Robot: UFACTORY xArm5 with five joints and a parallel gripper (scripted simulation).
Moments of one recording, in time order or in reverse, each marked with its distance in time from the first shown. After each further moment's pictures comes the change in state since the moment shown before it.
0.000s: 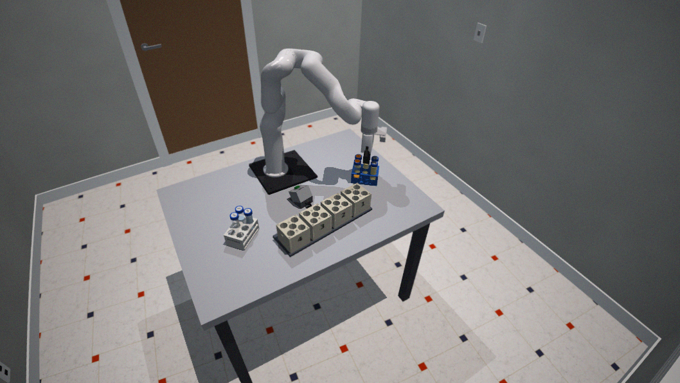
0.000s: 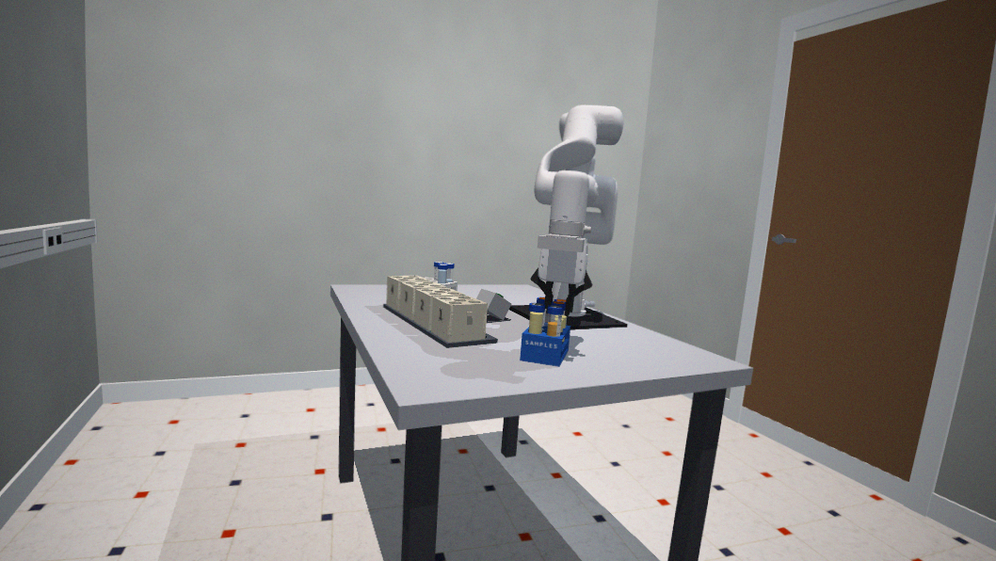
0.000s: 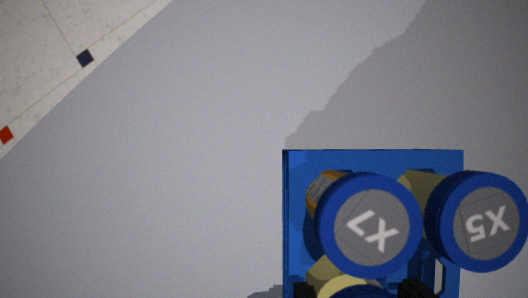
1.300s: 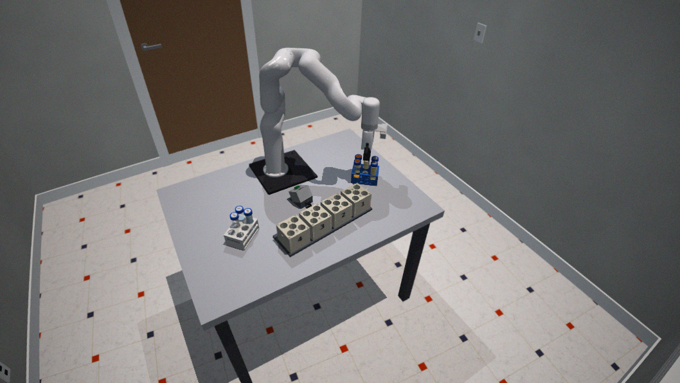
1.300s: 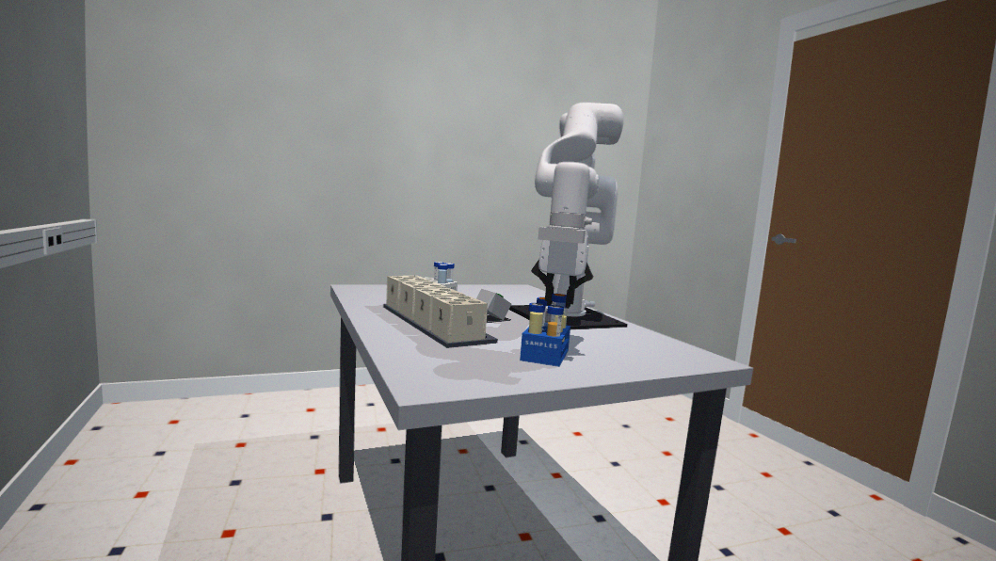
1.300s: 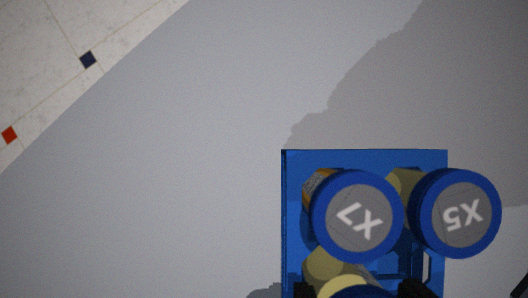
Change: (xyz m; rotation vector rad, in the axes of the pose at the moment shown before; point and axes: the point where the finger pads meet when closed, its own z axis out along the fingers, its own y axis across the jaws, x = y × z) arm 0.000 0.000 -0.018 0.000 0.000 0.000
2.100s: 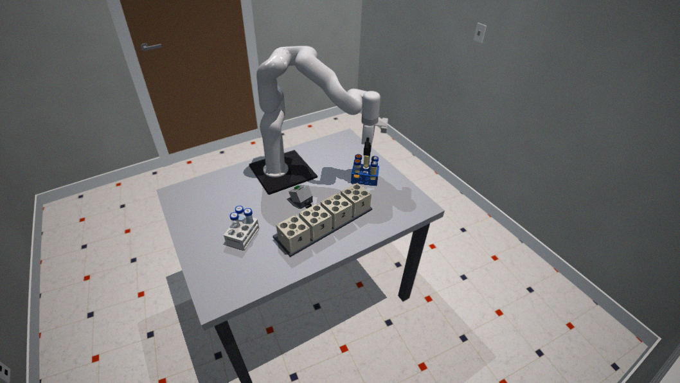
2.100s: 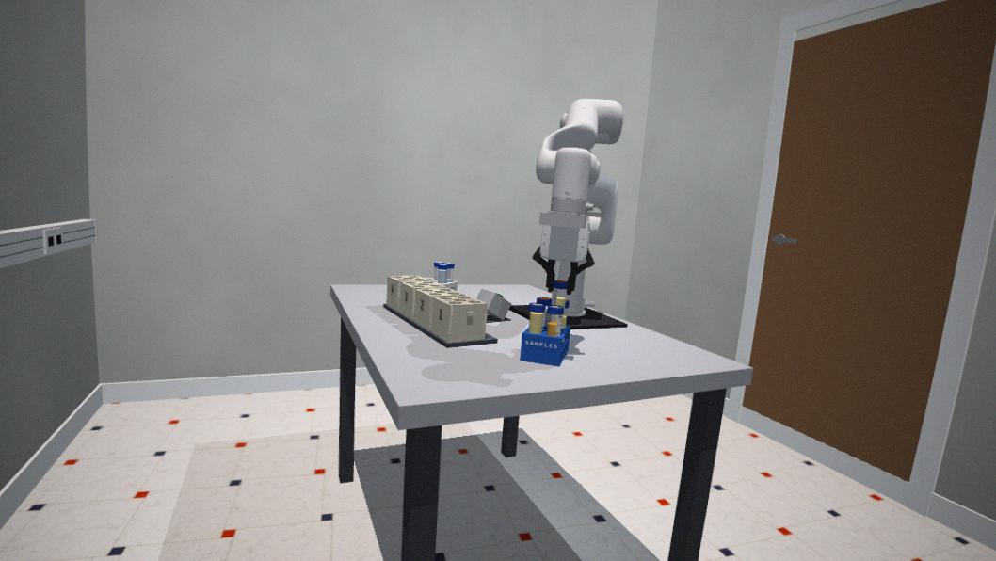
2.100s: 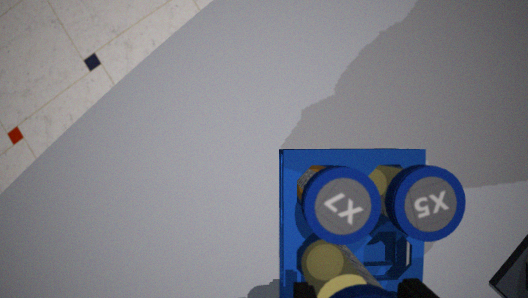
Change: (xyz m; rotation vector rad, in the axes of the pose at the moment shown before) arm 0.000 0.000 -0.030 0.000 0.000 0.000
